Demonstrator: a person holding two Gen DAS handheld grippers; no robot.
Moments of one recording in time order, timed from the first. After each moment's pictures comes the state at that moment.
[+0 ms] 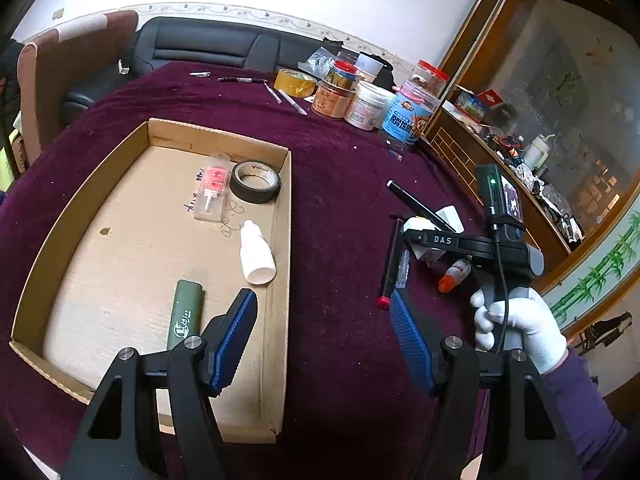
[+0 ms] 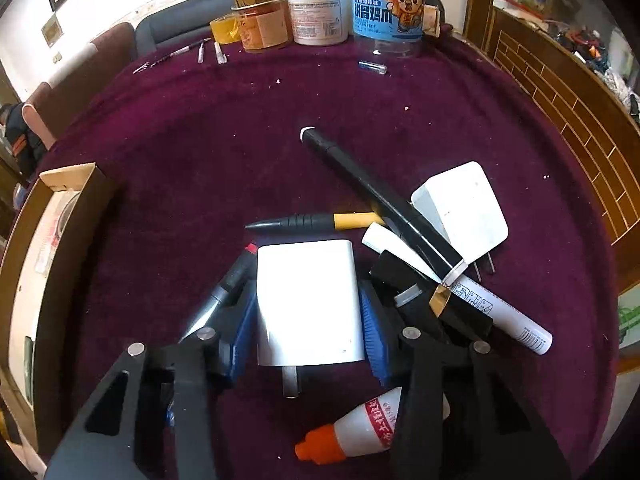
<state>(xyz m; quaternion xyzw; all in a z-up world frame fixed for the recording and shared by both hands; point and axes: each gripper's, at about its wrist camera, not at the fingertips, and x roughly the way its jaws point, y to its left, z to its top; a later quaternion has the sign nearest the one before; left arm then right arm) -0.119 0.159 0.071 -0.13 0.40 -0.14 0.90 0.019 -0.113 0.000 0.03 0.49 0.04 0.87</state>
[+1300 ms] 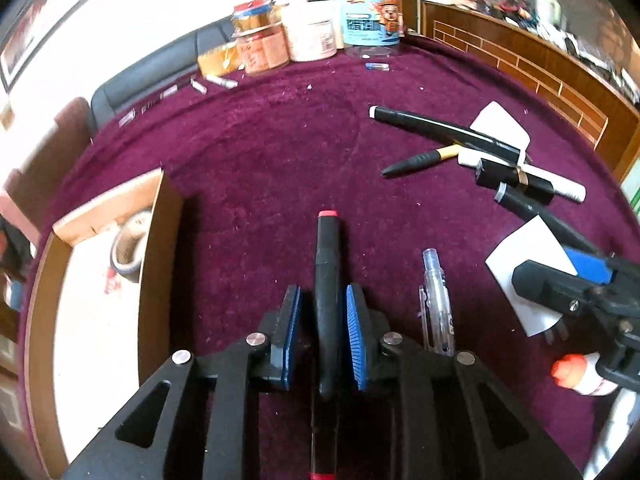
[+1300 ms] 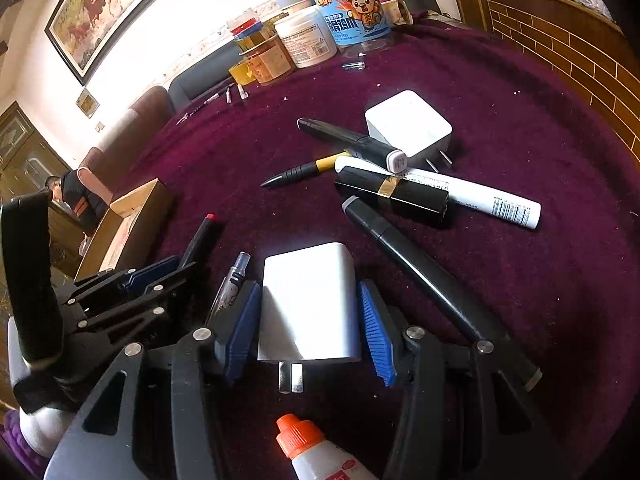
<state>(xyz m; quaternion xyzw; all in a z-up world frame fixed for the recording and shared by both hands) -0.020 0.006 0.010 0.15 0.45 -0.11 0.87 -0.051 -0.164 -0.006 0.17 0.43 0.12 0.88</state>
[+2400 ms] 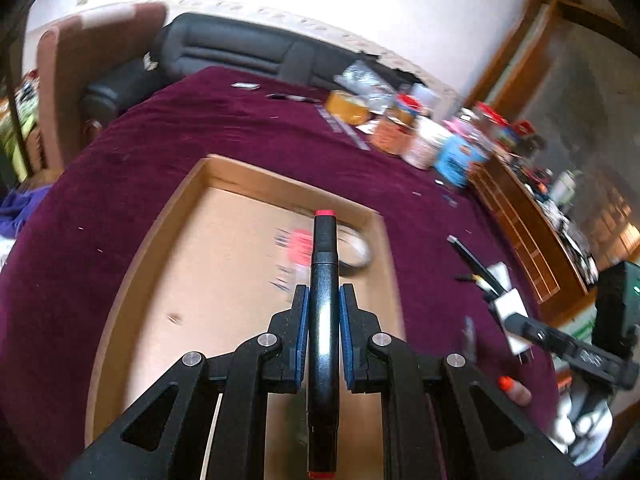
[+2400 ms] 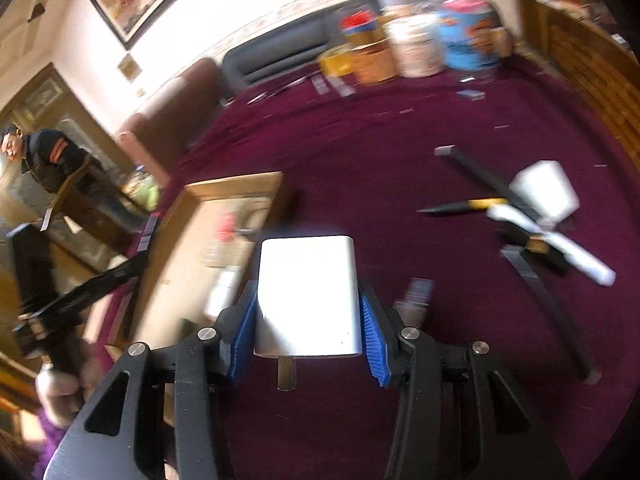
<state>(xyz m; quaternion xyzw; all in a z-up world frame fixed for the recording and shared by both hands) -0.028 0.244 0.070 -0.16 0.40 -0.10 0.89 -0.040 -0.052 0.063 0.14 0.45 0.21 0.86</state>
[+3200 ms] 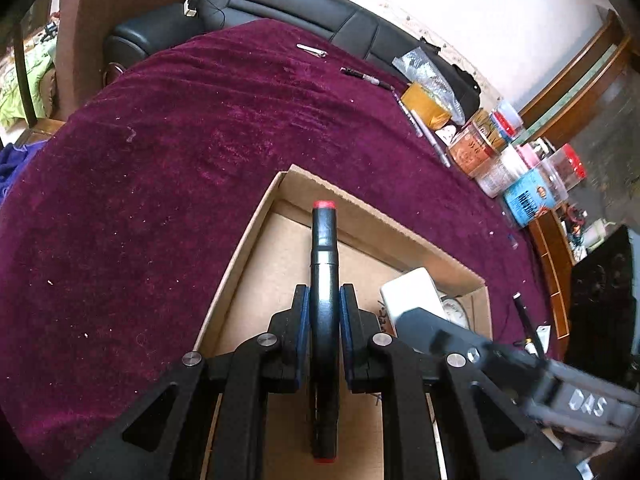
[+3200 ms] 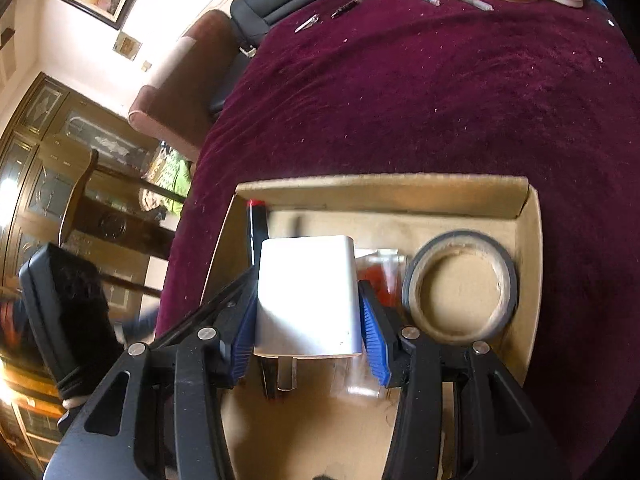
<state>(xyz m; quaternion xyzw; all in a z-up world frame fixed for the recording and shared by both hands) 0.061 0.309 0.016 -0.23 0.46 -0.07 0.86 0.084 0.125 0.007 0.20 0.53 0.25 0.78</state>
